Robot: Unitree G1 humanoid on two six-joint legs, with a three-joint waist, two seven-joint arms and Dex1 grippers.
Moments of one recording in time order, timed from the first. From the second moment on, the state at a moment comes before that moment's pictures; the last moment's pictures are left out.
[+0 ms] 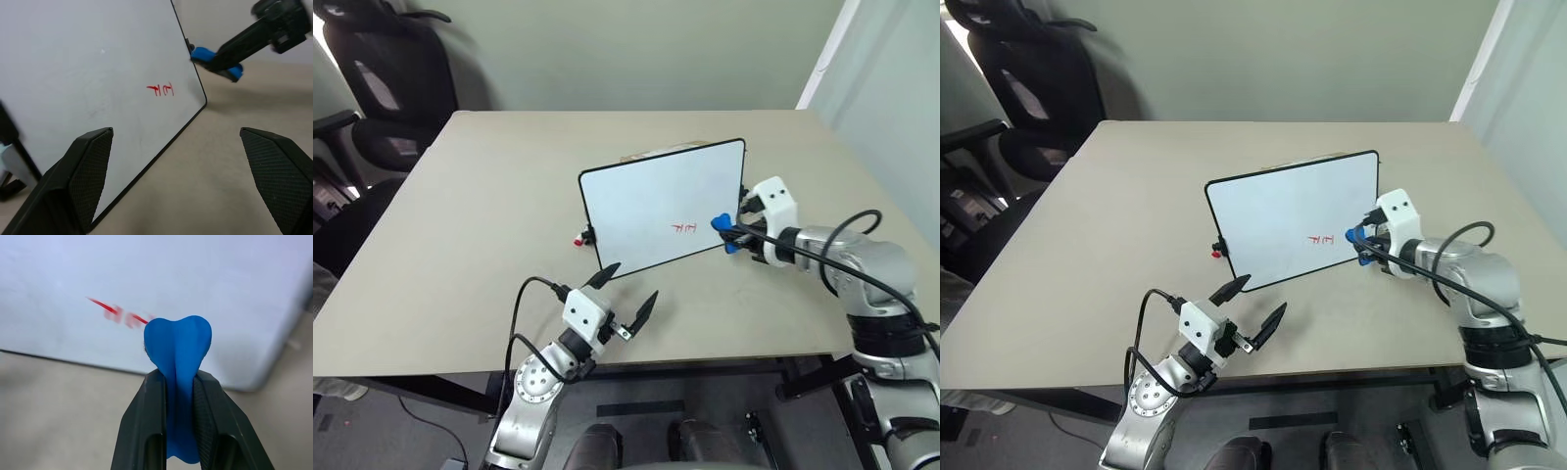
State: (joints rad) left arm 0.13 0.23 -0.17 -0.28 -0.12 -0.10 -0.45; right arm -0.67 -0.54 0.05 -0.11 0.39 1.13 0.48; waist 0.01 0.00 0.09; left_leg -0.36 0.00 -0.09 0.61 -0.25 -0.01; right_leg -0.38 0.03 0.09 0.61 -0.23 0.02
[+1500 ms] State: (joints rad) left arm 0.19 0.23 -0.17 -0.37 -0.13 -0.08 -0.41; right arm -0.80 -0.39 0.24 0.28 0.19 0.92 0.58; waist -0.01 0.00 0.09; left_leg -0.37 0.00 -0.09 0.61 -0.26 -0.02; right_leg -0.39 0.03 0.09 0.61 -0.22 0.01
